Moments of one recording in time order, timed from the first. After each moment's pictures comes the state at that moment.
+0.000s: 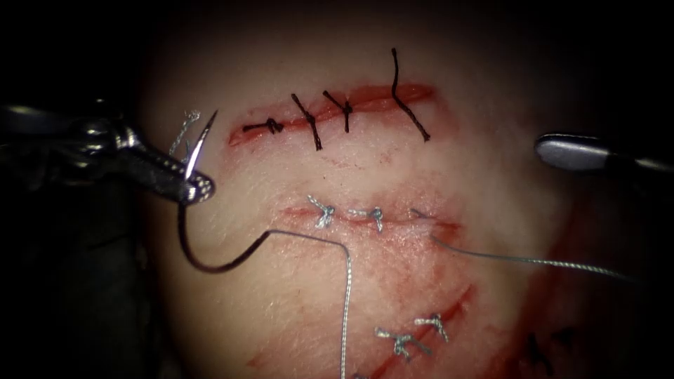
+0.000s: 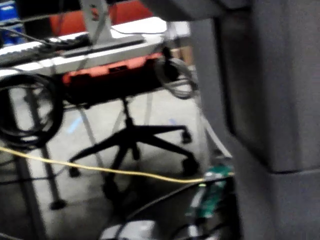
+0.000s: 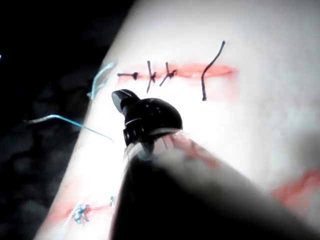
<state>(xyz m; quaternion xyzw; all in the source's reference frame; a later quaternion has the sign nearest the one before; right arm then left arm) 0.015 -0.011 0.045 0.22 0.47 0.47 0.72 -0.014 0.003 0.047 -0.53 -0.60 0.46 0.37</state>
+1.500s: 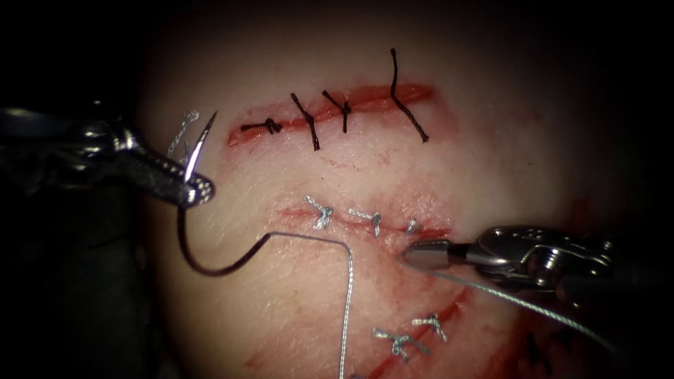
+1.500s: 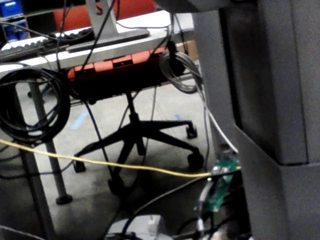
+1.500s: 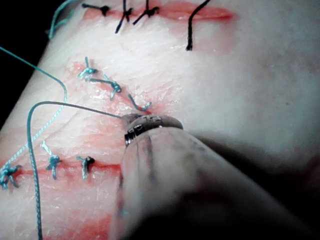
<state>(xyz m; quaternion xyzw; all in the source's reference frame) 0.022 -0.021 0.058 0.30 0.41 0.37 0.77 -0.014 0.003 0.047 -0.53 -0.60 0.46 0.37</state>
